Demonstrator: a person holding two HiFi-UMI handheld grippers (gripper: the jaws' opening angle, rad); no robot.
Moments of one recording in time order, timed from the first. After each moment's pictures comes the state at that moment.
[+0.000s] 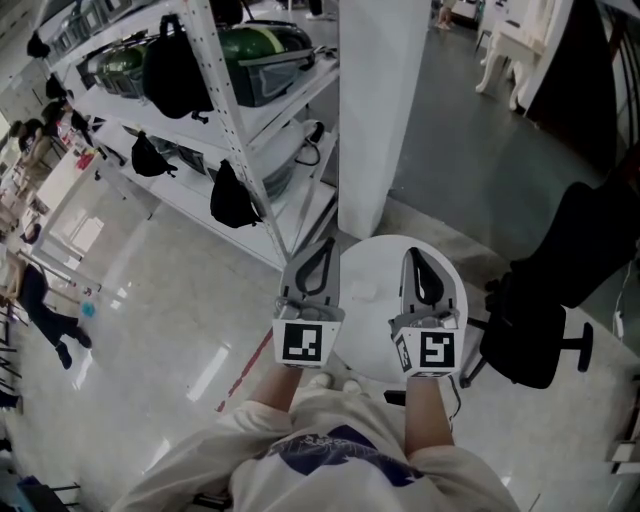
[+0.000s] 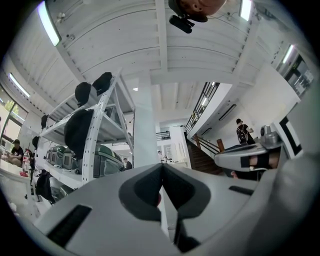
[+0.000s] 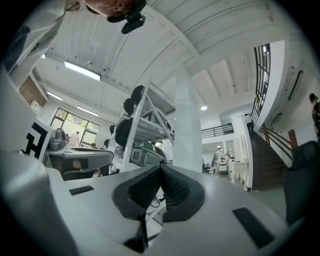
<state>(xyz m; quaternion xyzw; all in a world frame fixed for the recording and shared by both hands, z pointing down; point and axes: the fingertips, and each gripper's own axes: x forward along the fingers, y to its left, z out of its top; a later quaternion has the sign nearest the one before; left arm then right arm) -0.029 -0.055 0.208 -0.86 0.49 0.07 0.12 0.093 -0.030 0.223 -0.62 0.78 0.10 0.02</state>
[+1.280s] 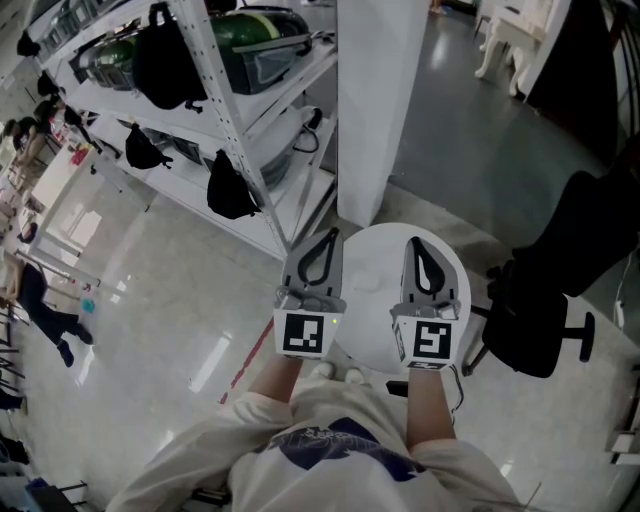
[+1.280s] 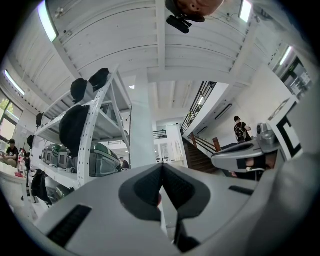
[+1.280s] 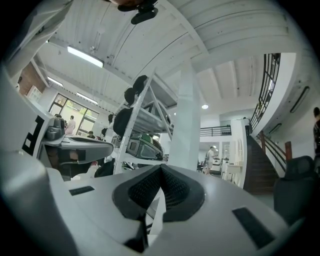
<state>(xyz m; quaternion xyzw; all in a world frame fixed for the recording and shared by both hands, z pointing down) -0.026 -0.065 0.218 -0.87 0.47 0.06 0.12 0.092 -0.043 0.237 -0.64 0.76 0.11 -0.04</state>
